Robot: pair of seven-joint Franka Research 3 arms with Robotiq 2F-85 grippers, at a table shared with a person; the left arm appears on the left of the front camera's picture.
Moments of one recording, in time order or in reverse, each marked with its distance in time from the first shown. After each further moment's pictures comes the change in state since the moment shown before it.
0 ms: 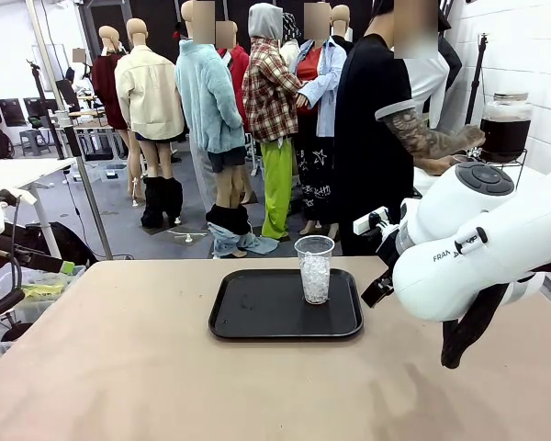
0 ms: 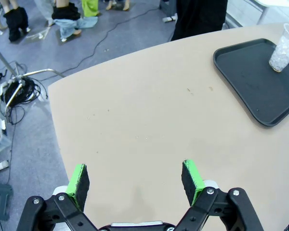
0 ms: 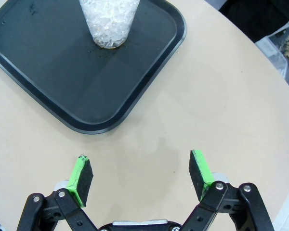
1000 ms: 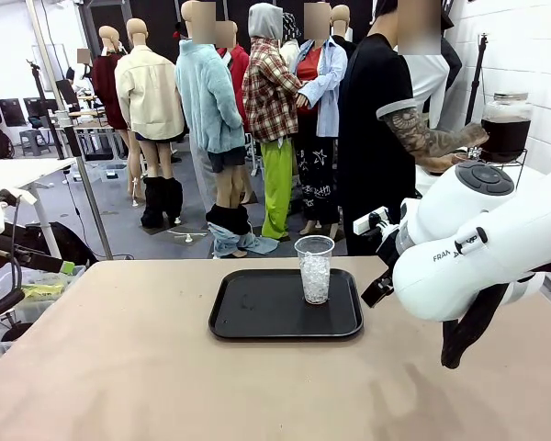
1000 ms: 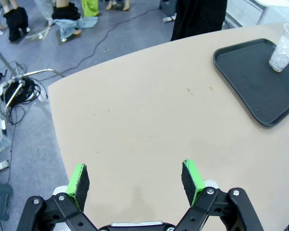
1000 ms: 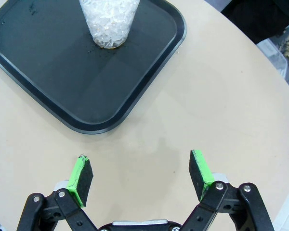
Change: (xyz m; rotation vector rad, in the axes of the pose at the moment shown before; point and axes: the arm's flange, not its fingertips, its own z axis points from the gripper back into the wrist) left arm 0.000 0.000 0.000 0.000 0.000 0.000; right arm 0.000 0.000 0.000 0.000 0.000 0.000
